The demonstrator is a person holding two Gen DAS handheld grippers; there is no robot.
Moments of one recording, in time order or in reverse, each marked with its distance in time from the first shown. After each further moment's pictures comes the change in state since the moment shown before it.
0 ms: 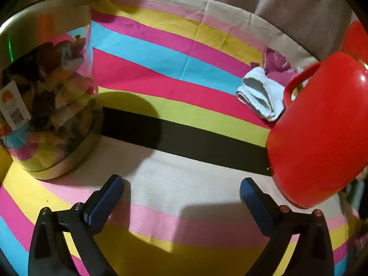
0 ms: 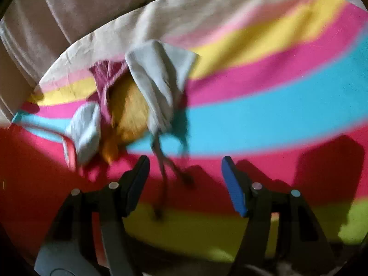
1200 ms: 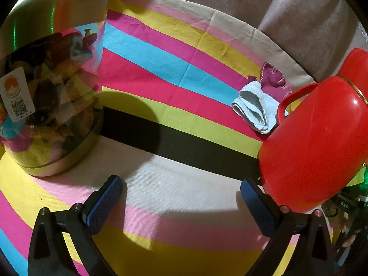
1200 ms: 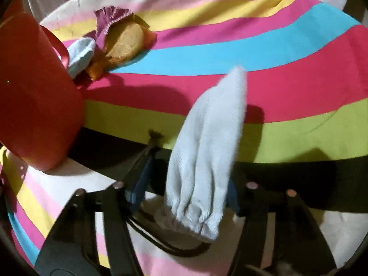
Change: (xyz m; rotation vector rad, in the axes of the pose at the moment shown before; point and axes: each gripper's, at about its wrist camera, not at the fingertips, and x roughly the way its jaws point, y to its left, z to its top) left arm -0.004 0.012 0.004 -0.069 -0.025 -0.071; right arm -0.078 -0.029 -0.104 -0.149 0.078 -0.243
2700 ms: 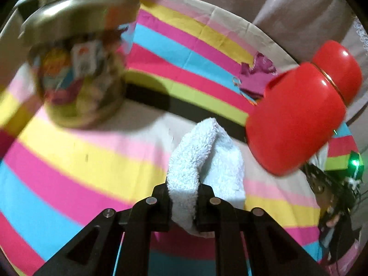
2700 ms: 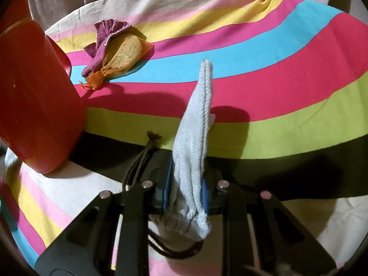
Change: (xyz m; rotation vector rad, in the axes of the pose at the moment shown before) left arm -0.077 0.000 -0.049 -0.019 0.099 -0.001; right arm -0.014 -0.002 -0.006 0.034 -0.061 0.030
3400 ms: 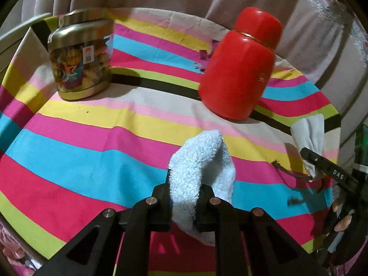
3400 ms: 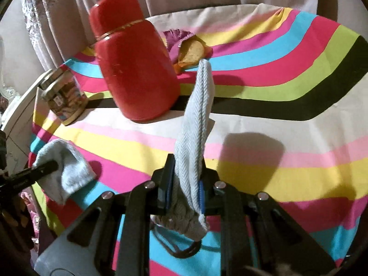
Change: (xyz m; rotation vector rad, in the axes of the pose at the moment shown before) left arm -0.065 -0.052 -0.085 0.146 -0.048 -0.024; right arm -0.133 0.053 -0.091 -0.012 -0.067 0.245
